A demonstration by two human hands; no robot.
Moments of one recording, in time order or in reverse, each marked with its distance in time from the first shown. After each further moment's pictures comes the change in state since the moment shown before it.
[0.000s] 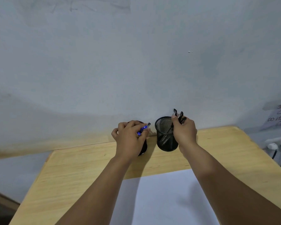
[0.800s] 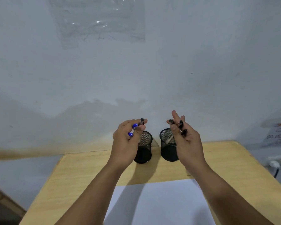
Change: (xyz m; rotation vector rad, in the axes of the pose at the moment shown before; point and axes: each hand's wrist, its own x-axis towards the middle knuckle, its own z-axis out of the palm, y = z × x) left_hand -0.020 0.031 -0.086 -0.678 0.036 -0.069; right_hand -0.072 -0.045 -0.043 0.387 -0.400 -0.481
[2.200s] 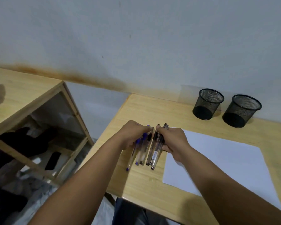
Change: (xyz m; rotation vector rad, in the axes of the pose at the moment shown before) left_hand -0.146 -0.079 -0.178 0.038 -0.087 -0.884; right_hand -0.159 0.020 0.188 -0.126 -0.365 0.889
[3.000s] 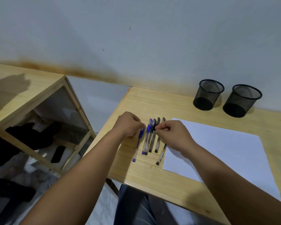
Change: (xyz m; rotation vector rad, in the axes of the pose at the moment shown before) left_hand 0.002 -0.017 -0.007 0.305 0.214 0.119; right_hand -0.032 0.008 -0.013 -0.453 -0.077 -0.329
